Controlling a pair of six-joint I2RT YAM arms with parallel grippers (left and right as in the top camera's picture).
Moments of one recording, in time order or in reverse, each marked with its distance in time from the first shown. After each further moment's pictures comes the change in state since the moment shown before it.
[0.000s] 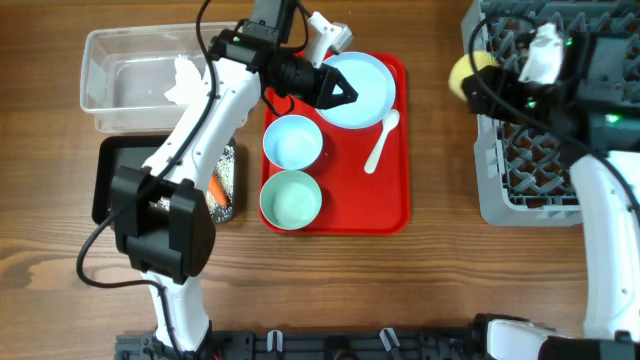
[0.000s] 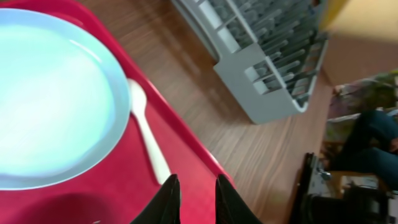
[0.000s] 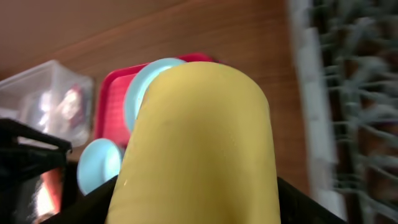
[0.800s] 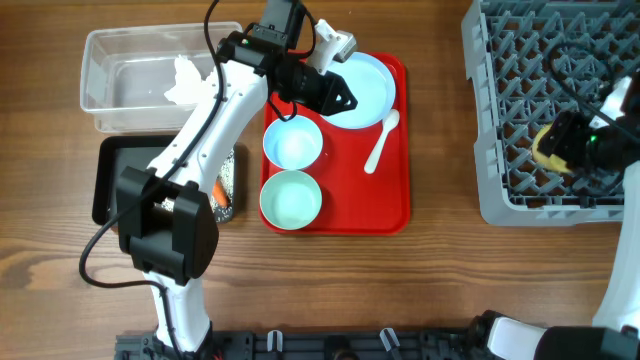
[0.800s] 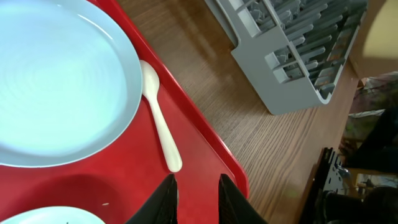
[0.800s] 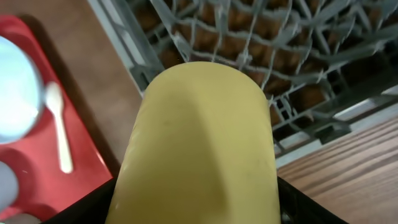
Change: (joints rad) left arm -0.023 0.000 0.000 -0.045 -0.085 0.000; right arm -0.266 0.016 0.002 -0.367 0.263 -0.001
